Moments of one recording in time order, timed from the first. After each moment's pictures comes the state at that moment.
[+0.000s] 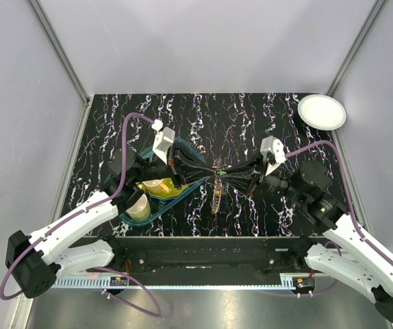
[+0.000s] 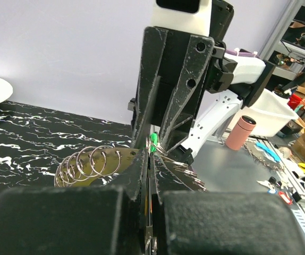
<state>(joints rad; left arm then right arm) -0.76 1.02 0.82 0.53 0.78 -0.51 0.74 0.73 0.80 0.10 -0.51 0.19</state>
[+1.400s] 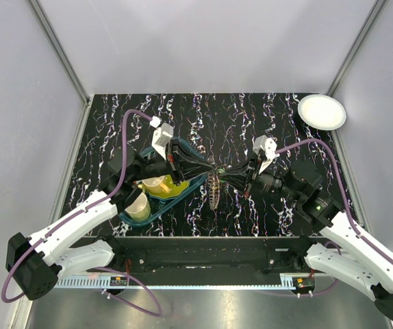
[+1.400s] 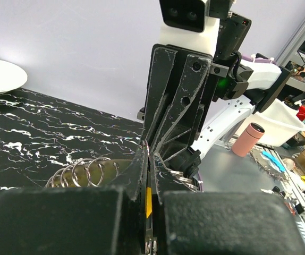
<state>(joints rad) -0.71 1.02 0.82 0.49 0.74 -0.53 0.75 0.76 0.78 0.03 -0.44 0.20</state>
